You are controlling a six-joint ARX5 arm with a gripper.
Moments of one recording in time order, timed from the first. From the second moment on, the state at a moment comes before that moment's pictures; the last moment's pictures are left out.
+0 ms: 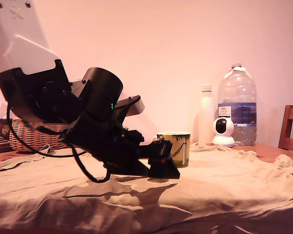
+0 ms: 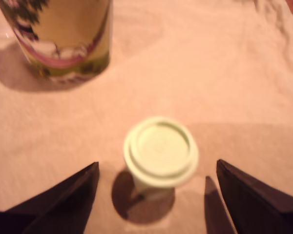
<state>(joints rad) -0.67 2.06 0.92 0.63 0.20 -0.05</state>
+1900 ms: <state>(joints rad) -0.61 2.06 1.42 0.26 0.24 0.01</state>
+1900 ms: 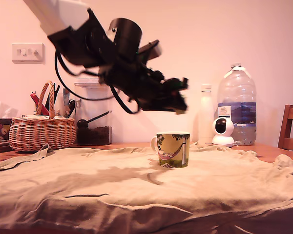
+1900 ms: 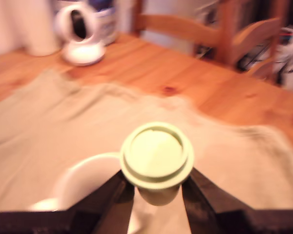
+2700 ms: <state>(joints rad) -0.58 2.06 1.63 -0.13 0.24 0.02</state>
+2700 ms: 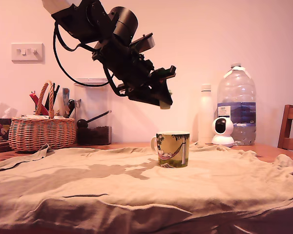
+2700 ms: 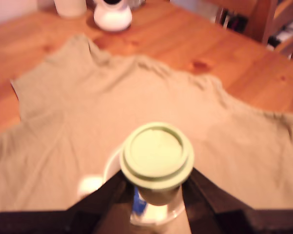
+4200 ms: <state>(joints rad) -0.58 2.33 1.97 -0.39 0.23 0.06</state>
